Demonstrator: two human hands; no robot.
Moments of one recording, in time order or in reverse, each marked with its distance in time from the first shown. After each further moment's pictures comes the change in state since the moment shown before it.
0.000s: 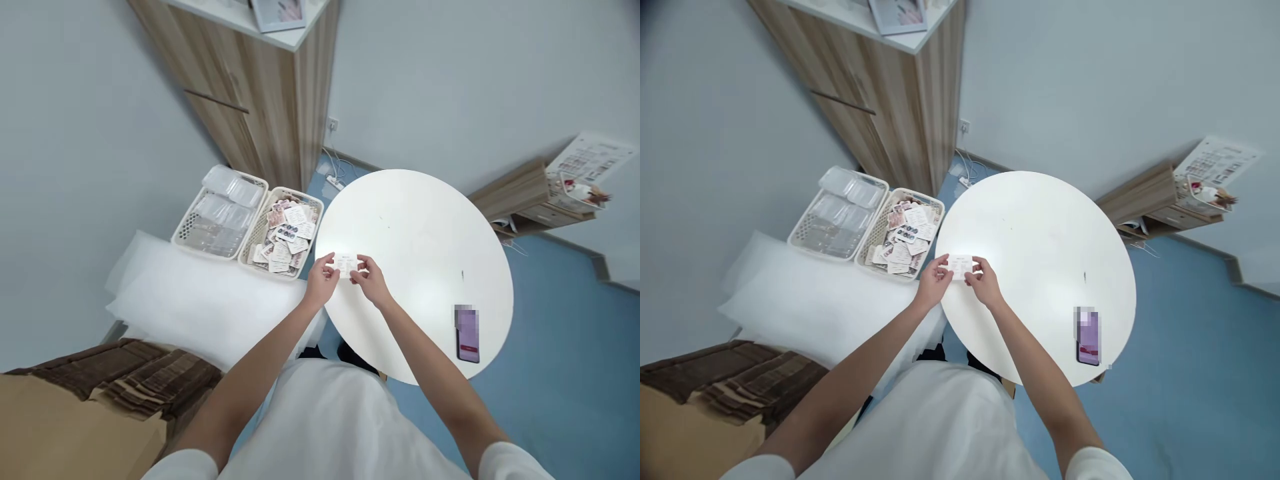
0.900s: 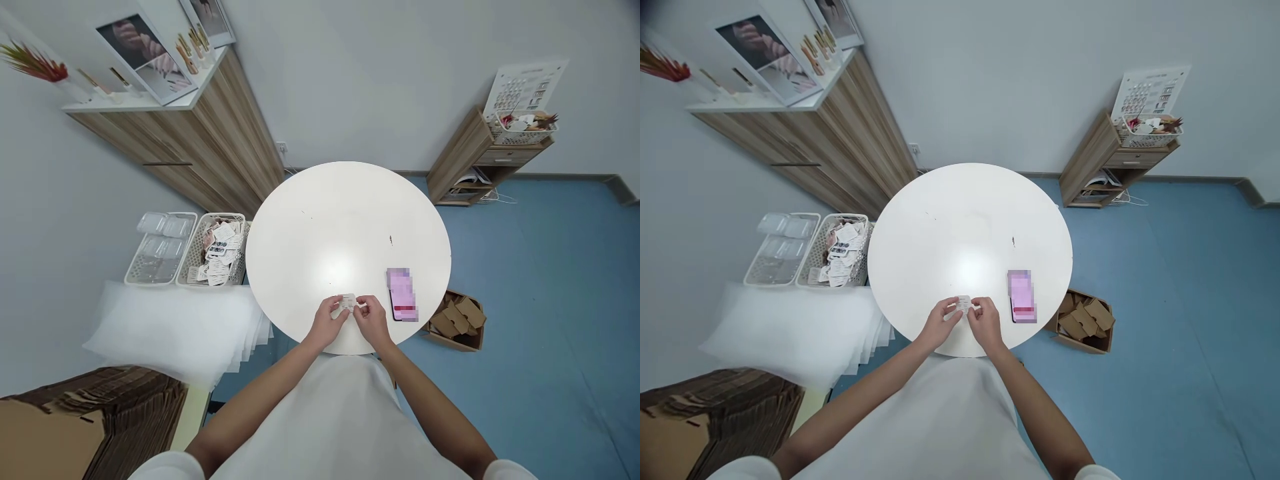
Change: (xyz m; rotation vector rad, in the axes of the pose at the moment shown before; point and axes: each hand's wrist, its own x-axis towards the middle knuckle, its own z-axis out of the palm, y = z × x) left_hand -0.171 0.003 0.208 0.222 -0.344 -0.301; right_hand -0.175 0.113 -0.185 -0.109 0.366 -0.025
